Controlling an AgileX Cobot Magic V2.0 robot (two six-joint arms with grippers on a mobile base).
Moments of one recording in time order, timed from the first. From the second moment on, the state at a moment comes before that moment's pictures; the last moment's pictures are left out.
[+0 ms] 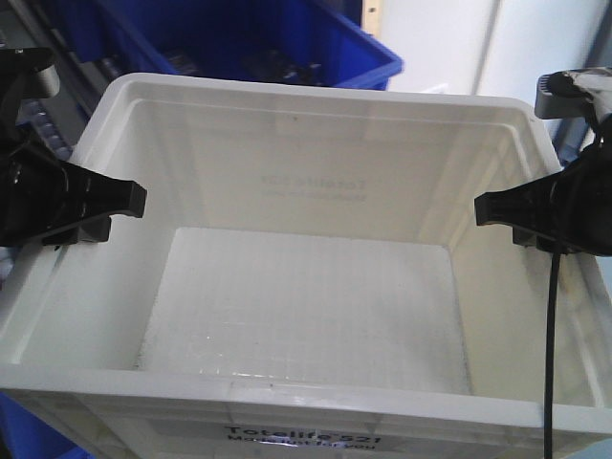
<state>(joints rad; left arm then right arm) -0.46 1.25 -1.28 0.09 1.19 -0.46 0.41 1.19 -1.15 -0.17 1.08 0.42</state>
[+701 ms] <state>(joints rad) -0.46 1.25 -1.28 0.09 1.19 -0.46 0.41 1.19 -1.15 -0.16 1.08 0.42</state>
